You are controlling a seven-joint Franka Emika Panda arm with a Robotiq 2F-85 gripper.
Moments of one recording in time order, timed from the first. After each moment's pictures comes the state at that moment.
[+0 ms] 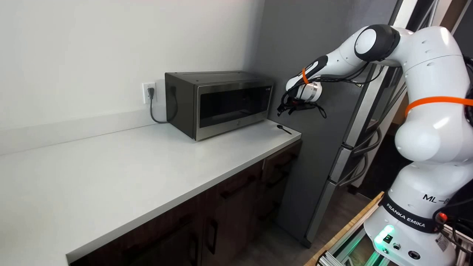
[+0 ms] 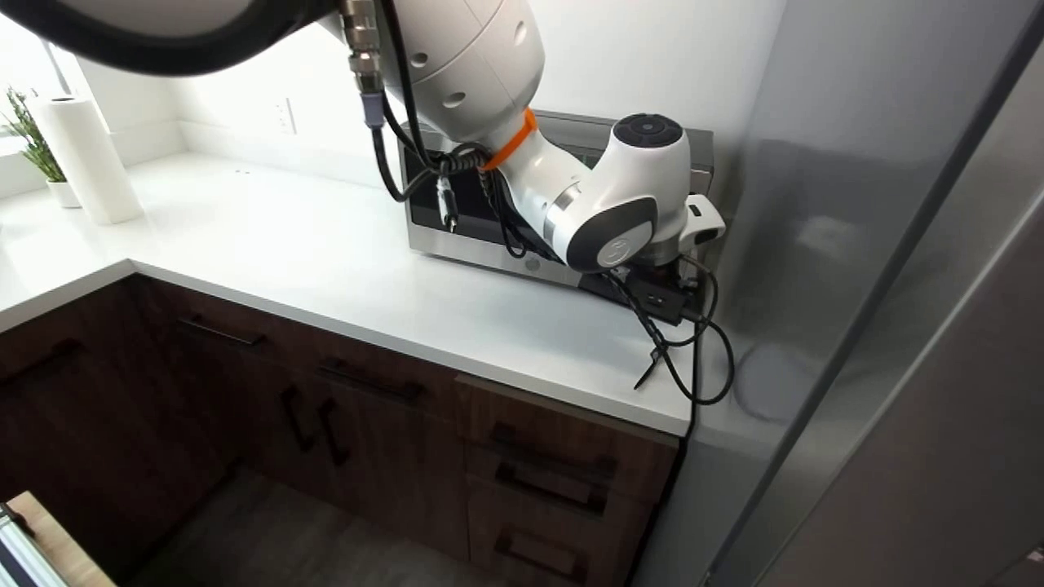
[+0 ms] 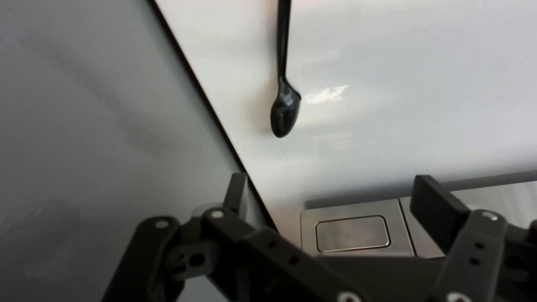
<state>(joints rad) -0.46 0.66 0.08 -1.72 0.15 2.84 -0.46</state>
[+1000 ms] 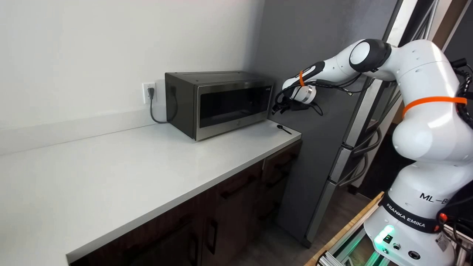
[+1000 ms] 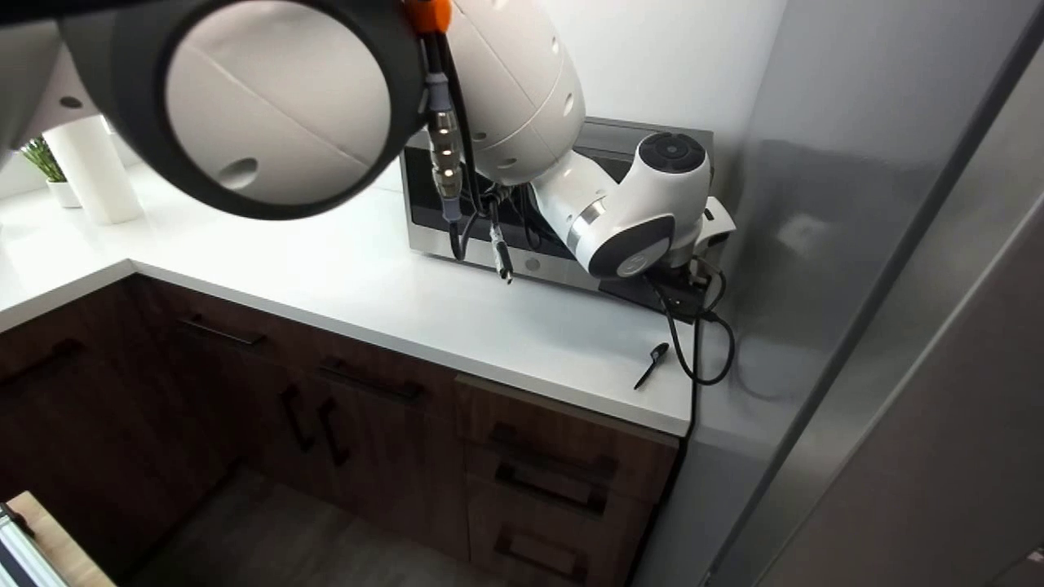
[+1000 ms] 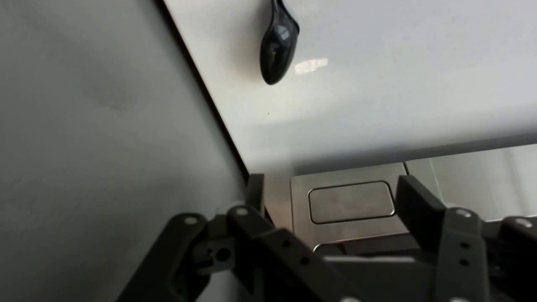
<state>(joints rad) -0.57 0.83 0.23 -1.50 0.14 2.85 -0.54</state>
